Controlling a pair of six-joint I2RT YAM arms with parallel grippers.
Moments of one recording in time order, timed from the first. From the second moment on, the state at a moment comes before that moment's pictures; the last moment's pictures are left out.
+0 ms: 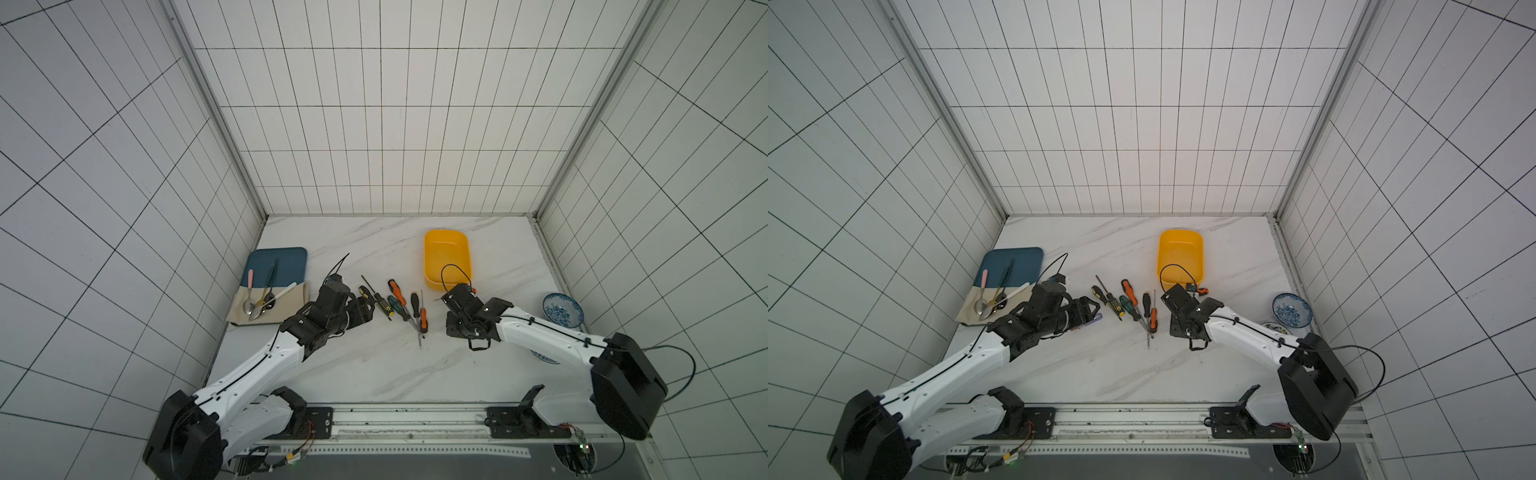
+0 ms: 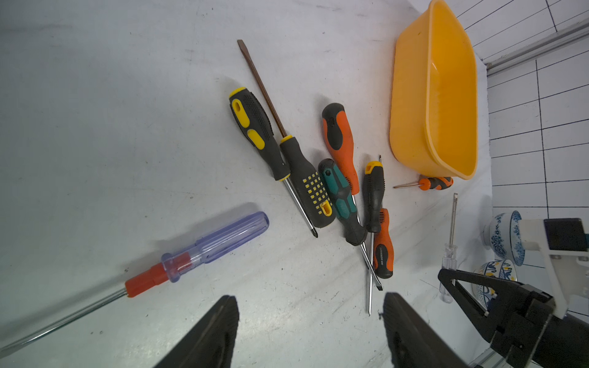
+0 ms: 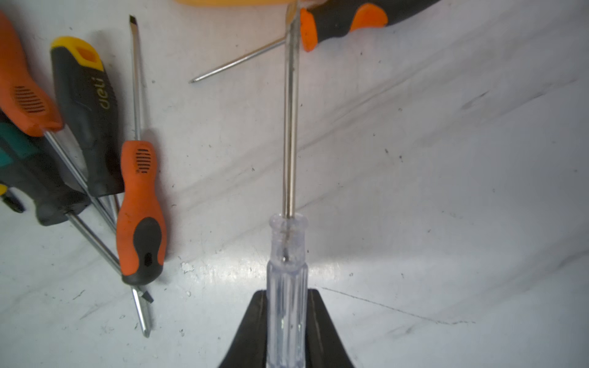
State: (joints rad) left arm -0.54 1.05 0.63 -0.35 0.09 -0.84; right arm 0.83 1.34 0.80 -0.67 0.21 0.77
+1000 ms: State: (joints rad) left arm -0.56 1.06 0.61 -0.28 0.17 -0.81; right arm 0.53 1.66 1.28 -0.70 0.03 0.51
